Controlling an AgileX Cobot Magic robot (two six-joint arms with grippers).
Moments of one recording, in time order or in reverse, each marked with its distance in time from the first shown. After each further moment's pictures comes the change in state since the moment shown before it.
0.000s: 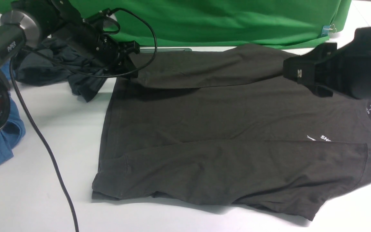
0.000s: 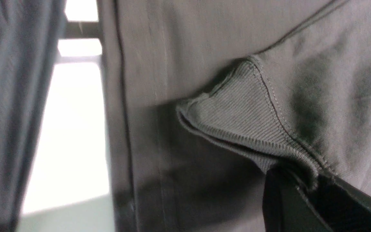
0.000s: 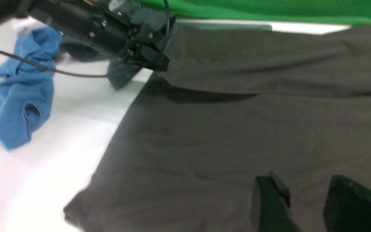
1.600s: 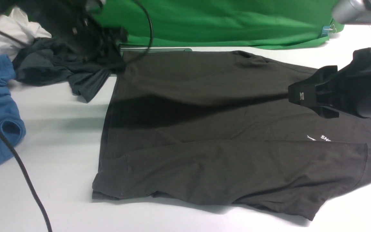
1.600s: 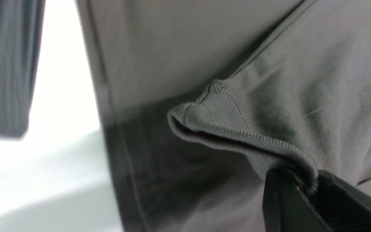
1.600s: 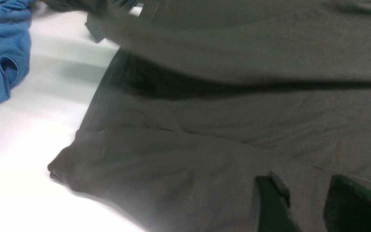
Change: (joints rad) right arm 0.000 0.000 0.000 0.000 0.115 0.001; left arm -0.021 -0.276 0.260 0.100 0.054 -0.007
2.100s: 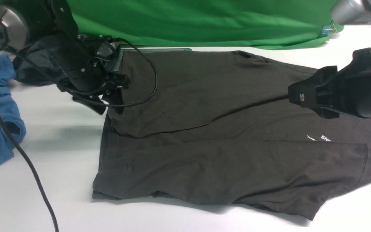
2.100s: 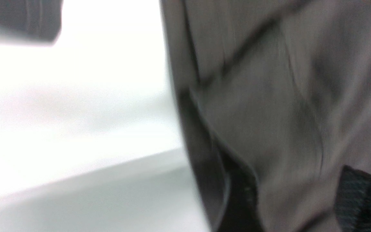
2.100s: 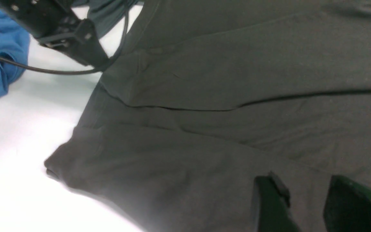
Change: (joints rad) right arm 0.000 0.000 0.000 0.000 0.000 -0.042; left arm -0.033 0.017 0.081 0.201 0.080 0.029
